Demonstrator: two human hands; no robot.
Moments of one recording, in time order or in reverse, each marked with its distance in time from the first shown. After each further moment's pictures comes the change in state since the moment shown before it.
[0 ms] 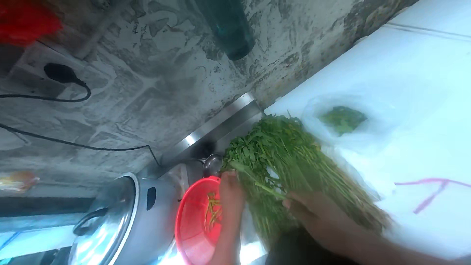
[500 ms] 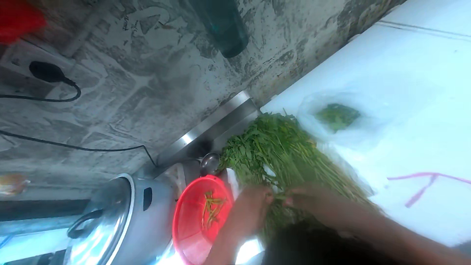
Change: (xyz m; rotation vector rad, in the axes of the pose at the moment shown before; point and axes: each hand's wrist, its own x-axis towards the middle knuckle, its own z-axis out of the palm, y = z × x) left_hand -0.037 0.007 -0.008 0.266 -0.518 0.907; right_hand 0.008 0.011 -0.028 0.250 -0.301 0.152
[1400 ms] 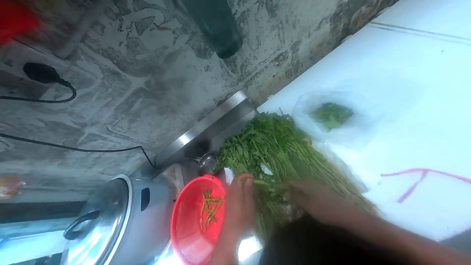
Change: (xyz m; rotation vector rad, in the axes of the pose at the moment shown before) left_hand 0.005 0.009 0.001 -0.221 0.363 -0.346; right_hand 0.004 0.014 0.005 -0.097 0.111 0.004
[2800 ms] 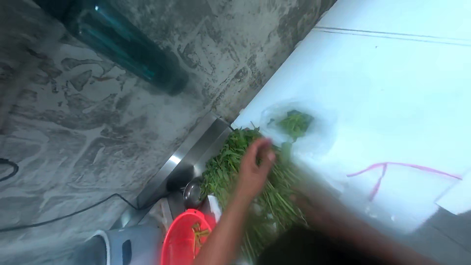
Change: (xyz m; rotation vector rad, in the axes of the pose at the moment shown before) left_hand 0.146 0.073 0.101 -0.291 -0.439 0.018; right_hand -0.030 0.078 -0.044 -0.132 0.480 -0.121
